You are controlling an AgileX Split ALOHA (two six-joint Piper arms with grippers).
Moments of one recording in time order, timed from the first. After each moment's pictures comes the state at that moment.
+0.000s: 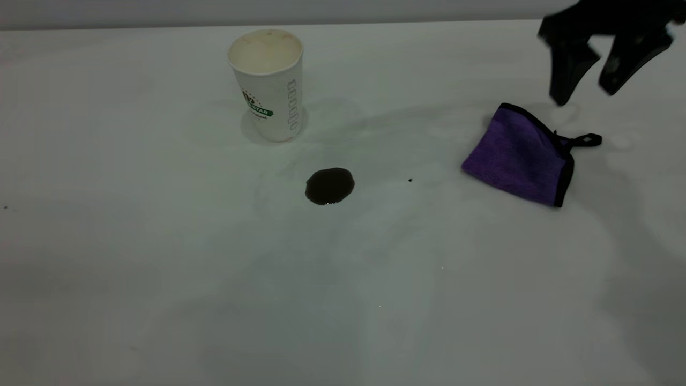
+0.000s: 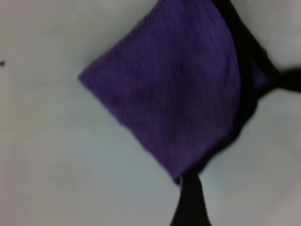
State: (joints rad) left arm -0.06 -0.02 -0.49 0.00 1.12 0.01; right arm 0.14 2.22 -1.44 0.09 0.75 -0.17
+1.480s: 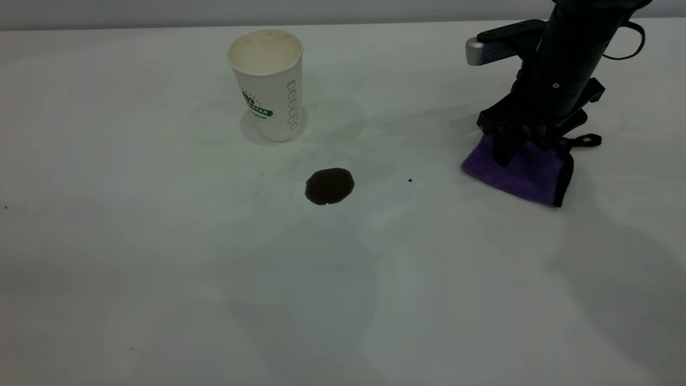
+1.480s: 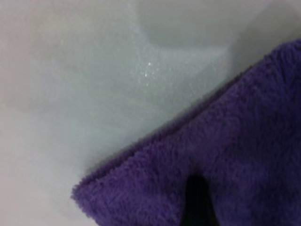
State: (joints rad) left arm -0.06 -0.02 -0.49 0.00 1.12 0.01; right arm 0.23 2.47 -1.47 0.09 0.42 -0.19
